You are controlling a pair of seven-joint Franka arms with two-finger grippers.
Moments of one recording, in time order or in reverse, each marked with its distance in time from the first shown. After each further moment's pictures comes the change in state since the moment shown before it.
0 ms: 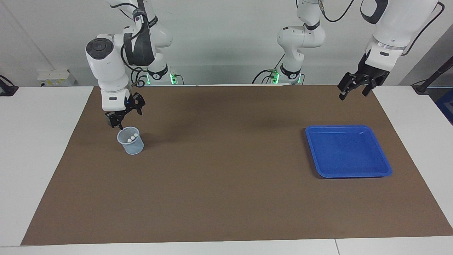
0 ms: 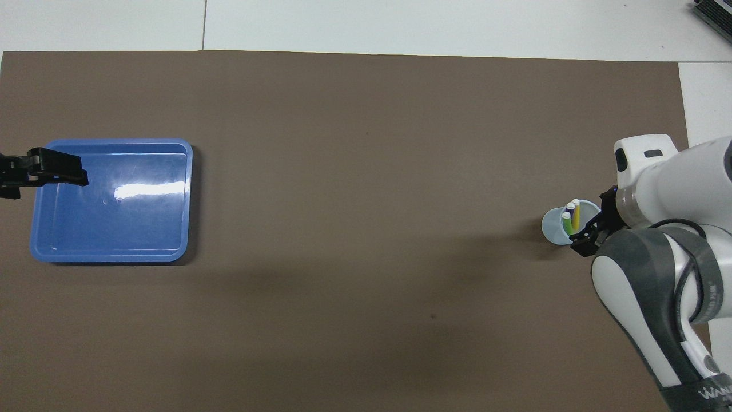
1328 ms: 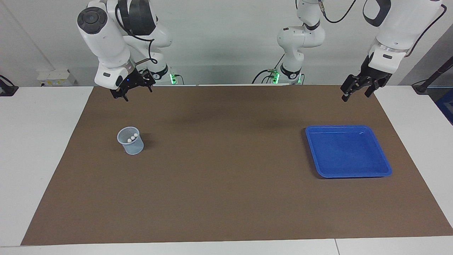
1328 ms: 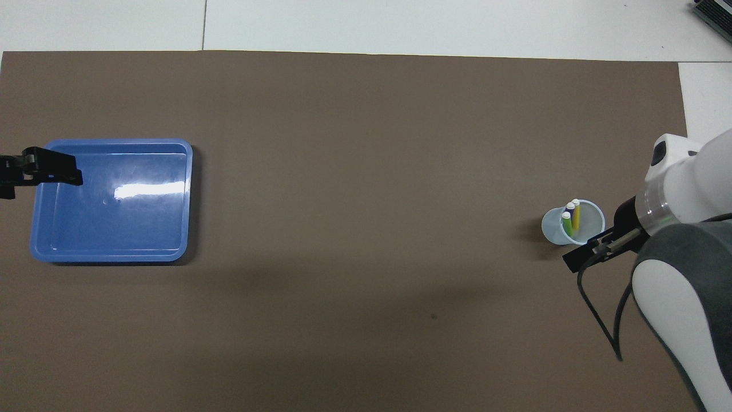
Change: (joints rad) left arm 0.064 0.011 -0.046 0.000 0.002 0.000 0.008; right arm 0.000 -0.028 0.045 0.208 0.119 -0.422 0.486
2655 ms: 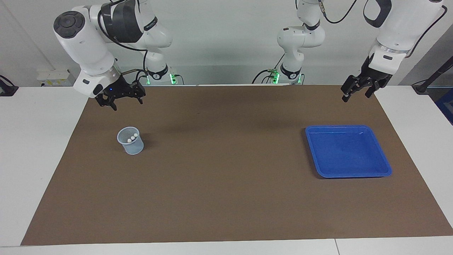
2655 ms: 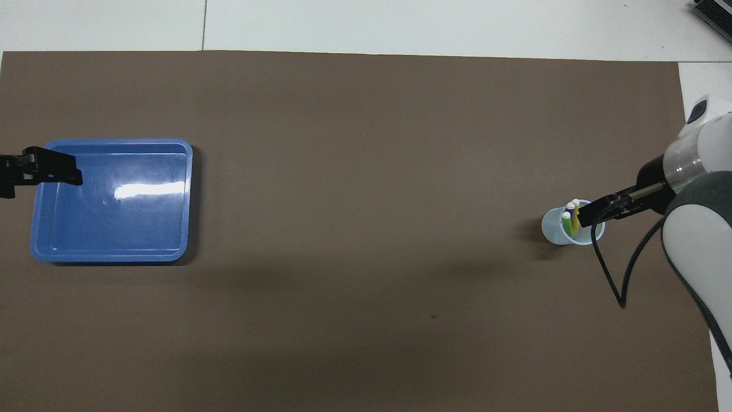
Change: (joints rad) left arm 0.005 0.006 -0.002 0.003 0.000 -0.001 0.010; right arm -0.040 0.105 -0.014 0.128 0.000 0.051 0.074
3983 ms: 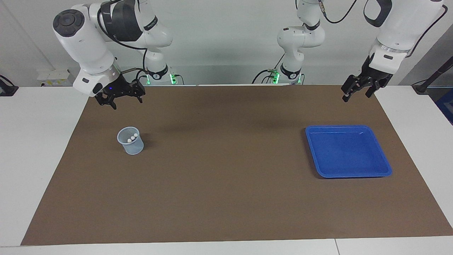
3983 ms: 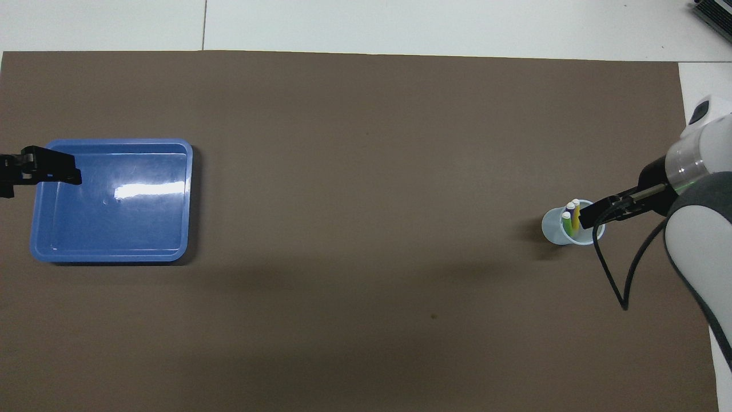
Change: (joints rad) left arm 0.003 0.000 -0.002 0.003 0.000 0.000 0.001; right arm 0.089 -0.003 -0.088 0.002 0.000 -0.010 0.001
